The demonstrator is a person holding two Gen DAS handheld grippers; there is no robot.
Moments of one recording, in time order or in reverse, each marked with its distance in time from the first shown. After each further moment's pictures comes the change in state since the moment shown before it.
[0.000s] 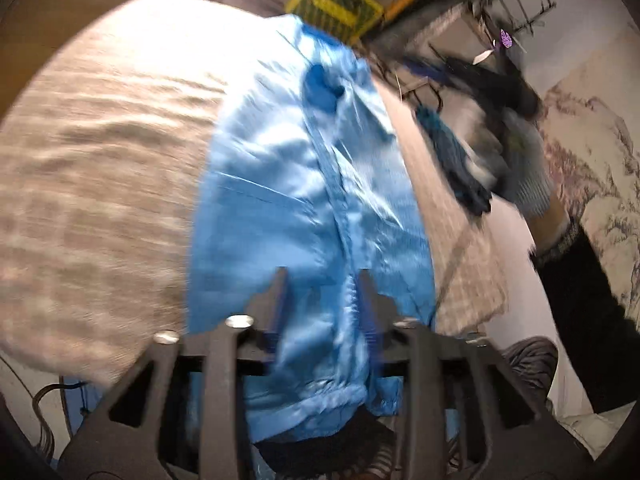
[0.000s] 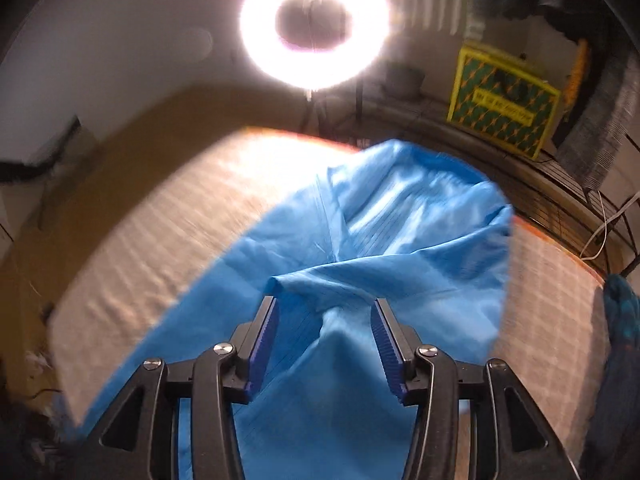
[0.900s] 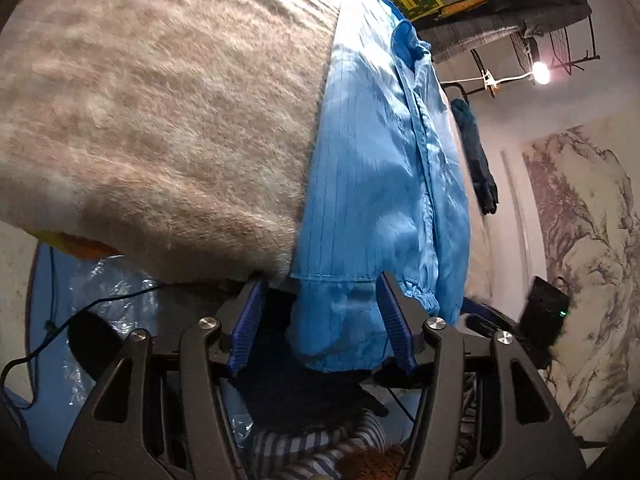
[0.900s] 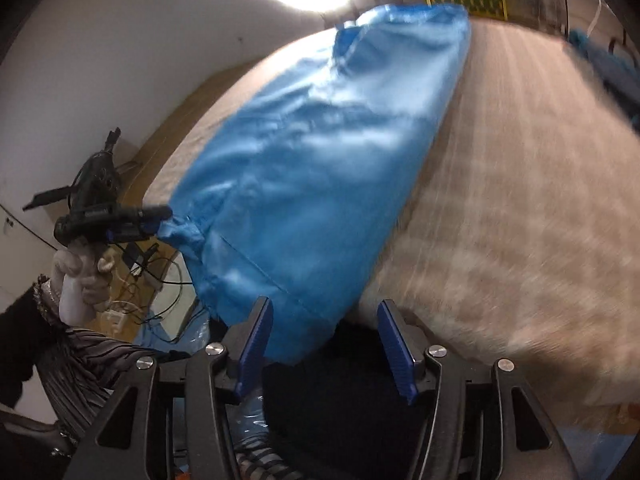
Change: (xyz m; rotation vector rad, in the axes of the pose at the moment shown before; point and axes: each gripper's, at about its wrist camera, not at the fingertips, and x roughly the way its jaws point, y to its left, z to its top) left arm 0.008 0.080 -0.071 -0.227 0.140 -0.056; right arm -0.099 0.061 -0.322 0.274 0.188 0.233
